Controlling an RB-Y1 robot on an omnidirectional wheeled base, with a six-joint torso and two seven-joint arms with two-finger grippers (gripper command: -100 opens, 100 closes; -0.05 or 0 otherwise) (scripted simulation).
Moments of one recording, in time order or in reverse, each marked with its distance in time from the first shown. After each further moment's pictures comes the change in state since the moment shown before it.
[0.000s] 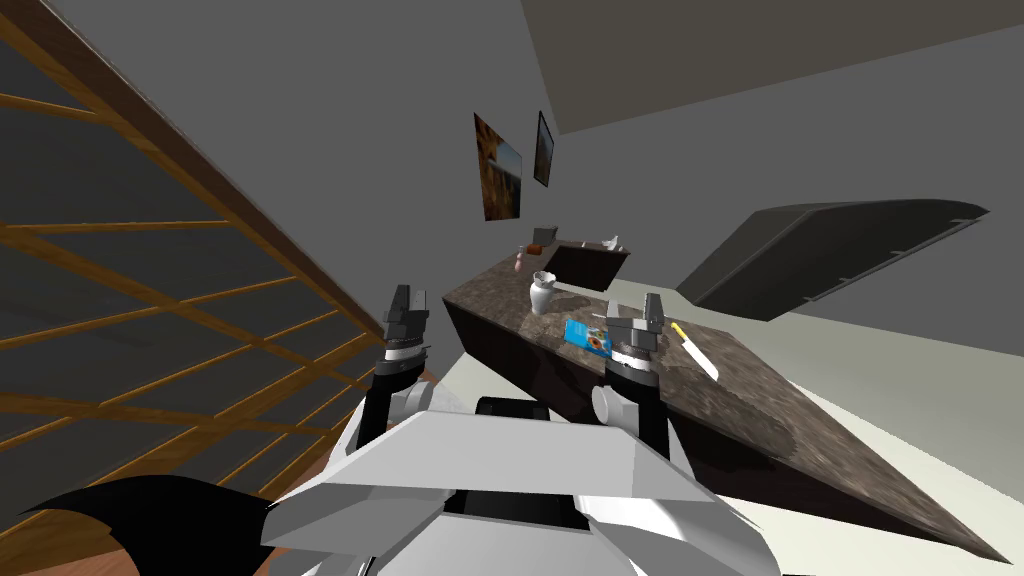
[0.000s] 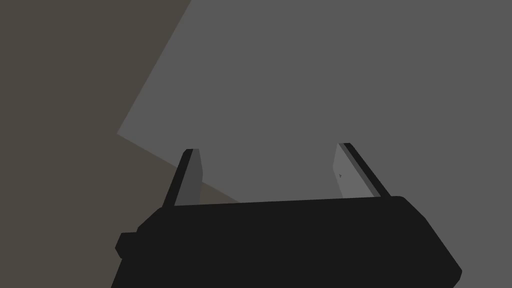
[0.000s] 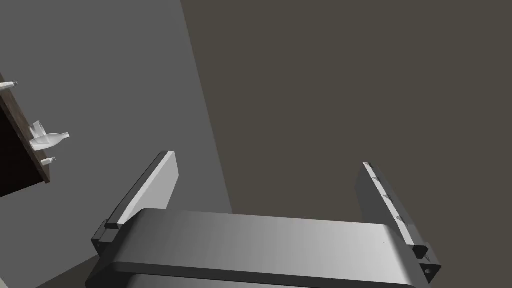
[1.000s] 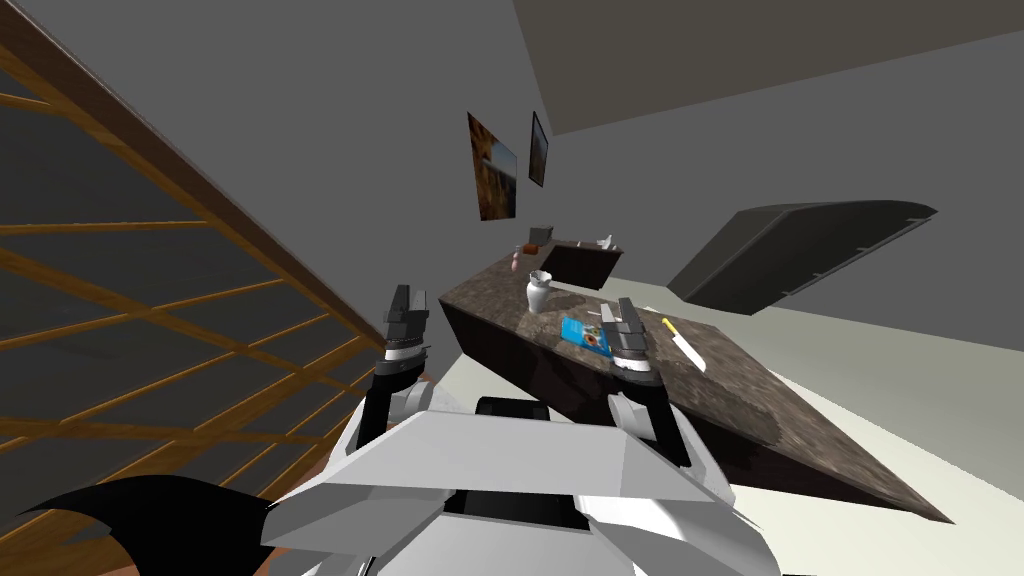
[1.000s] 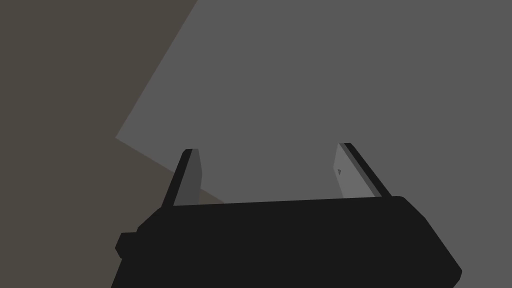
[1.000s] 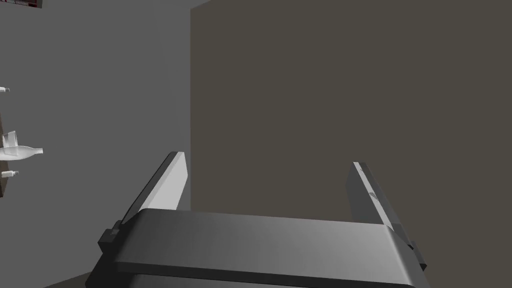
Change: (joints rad) left arm 0.000 0.000 0.000 0.000 0.000 0.000 0.000; right arm 0.001 -0.256 -0.019 0.077 0.058 -0.032 0.005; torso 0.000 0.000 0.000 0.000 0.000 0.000
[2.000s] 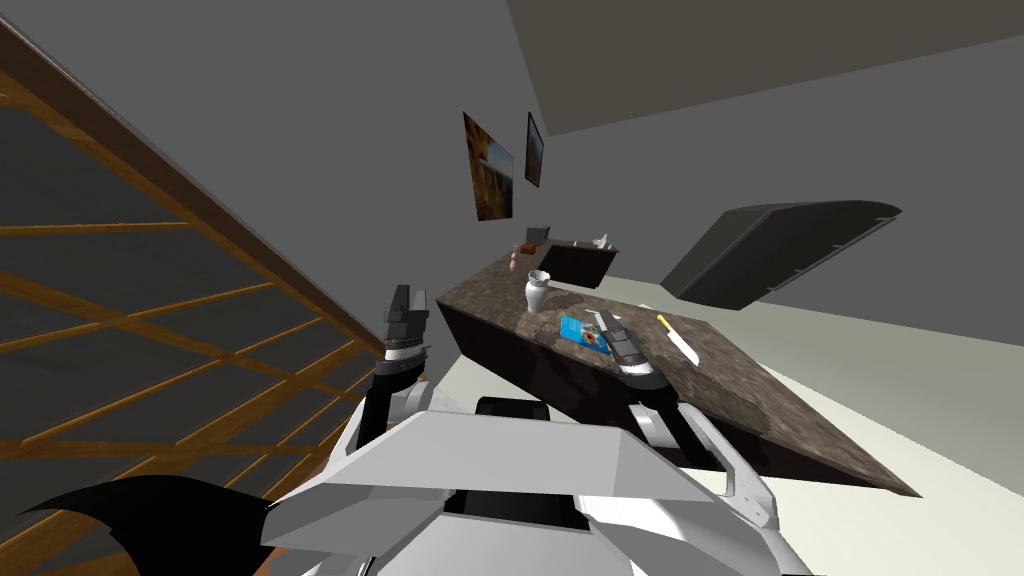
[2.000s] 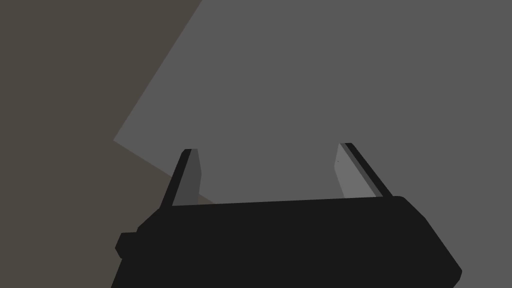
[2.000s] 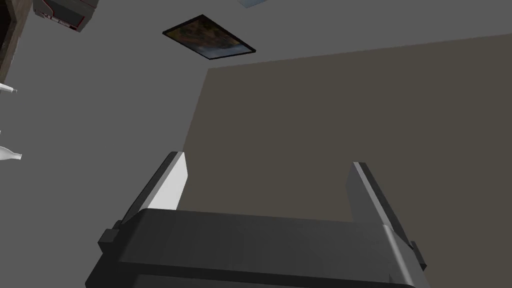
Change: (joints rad) left arm 0.000 0.000 0.000 0.000 0.000 0.000 0.000; right arm 0.015 -0.256 -0.019 0.128 0.094 -0.047 0.006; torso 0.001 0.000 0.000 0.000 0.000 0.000
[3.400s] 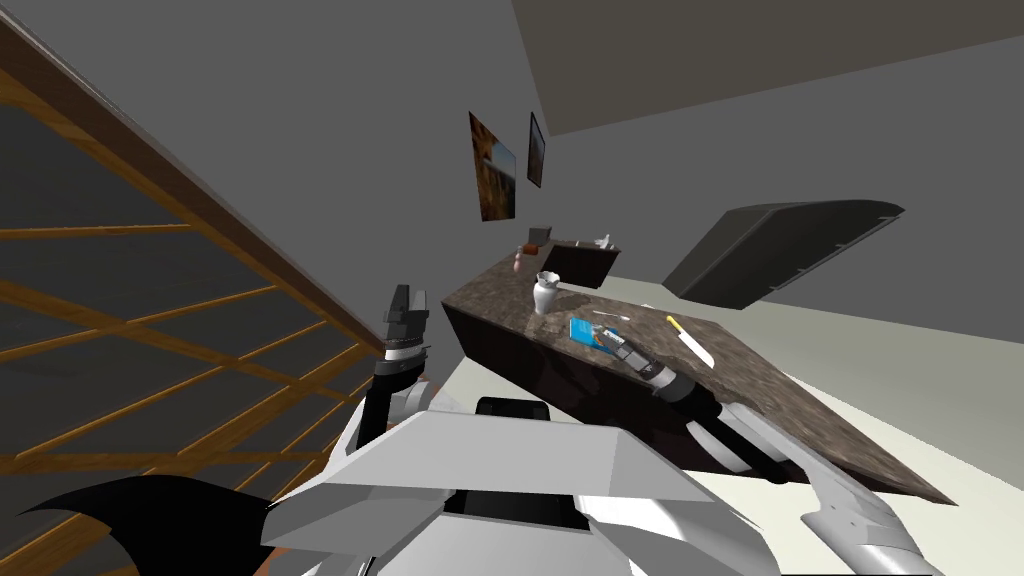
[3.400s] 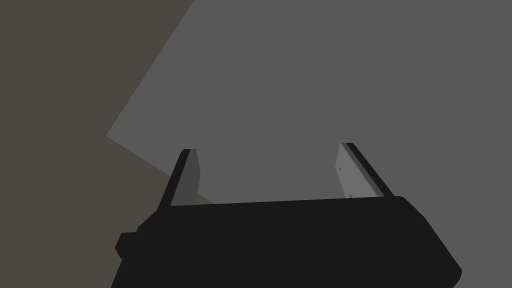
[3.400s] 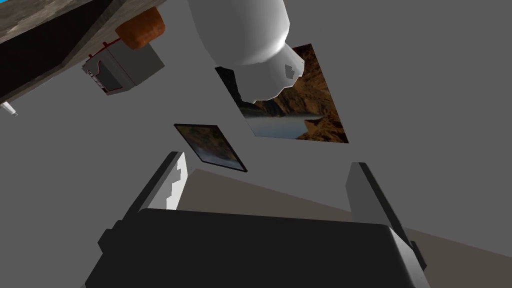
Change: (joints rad) left arm 0.000 0.000 0.000 0.000 0.000 0.000 0.000; right arm 0.054 -0.409 -0.040 0.221 0.174 -0.081 0.001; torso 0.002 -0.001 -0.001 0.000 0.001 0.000
